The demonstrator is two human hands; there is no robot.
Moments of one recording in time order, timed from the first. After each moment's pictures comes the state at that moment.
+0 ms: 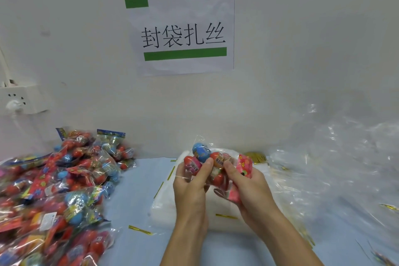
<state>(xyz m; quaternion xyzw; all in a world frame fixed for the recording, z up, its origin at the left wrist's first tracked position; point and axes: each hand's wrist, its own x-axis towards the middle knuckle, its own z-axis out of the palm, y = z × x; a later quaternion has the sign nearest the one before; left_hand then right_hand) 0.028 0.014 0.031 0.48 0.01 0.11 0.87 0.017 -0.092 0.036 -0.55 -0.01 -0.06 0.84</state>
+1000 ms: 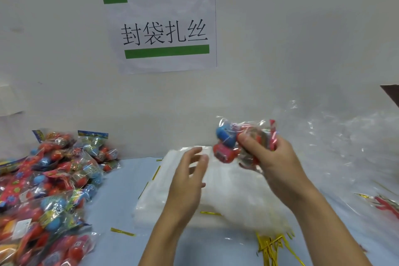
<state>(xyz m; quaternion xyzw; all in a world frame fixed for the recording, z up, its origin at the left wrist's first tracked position) 0.019 0.009 0.043 0.72 -0.11 0.09 0.68 0.001 -0.164 0.079 -0.63 -0.07 -0.17 0.75</state>
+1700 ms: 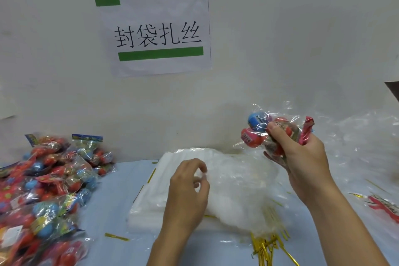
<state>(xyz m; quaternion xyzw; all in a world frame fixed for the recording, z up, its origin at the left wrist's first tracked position) 0.022 0.002 0.025 0.82 -0.17 0.25 0.48 -0.004 -0.201 0.089 -0.57 0.03 -0.29 0.77</state>
